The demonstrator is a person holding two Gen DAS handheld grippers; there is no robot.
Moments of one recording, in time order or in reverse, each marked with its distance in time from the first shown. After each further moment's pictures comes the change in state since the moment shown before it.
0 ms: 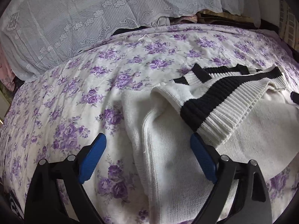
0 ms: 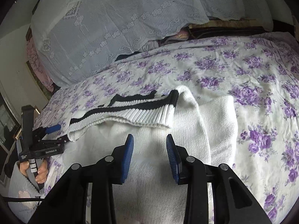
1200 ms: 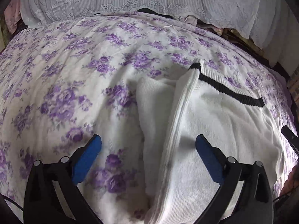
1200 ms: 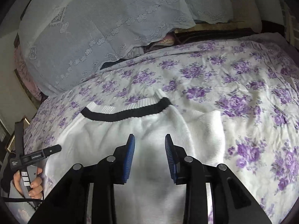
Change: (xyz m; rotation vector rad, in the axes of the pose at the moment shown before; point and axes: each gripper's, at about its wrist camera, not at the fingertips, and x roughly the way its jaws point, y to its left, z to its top) left arm 0.016 0.050 -0.012 -0.359 0.123 -0.136; right arm -0.002 -0.019 0.023 0.077 -0.065 -0.125
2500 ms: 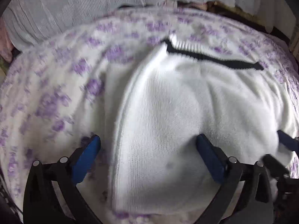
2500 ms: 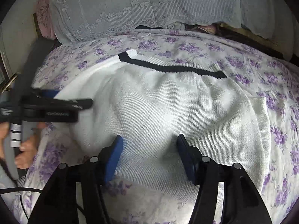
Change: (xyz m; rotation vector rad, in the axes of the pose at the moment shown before) left arm 0.018 -0.049 -0.020 0.130 0.091 0.037; right arm 0.011 0.106 -0.071 -0.351 0.157 0.008
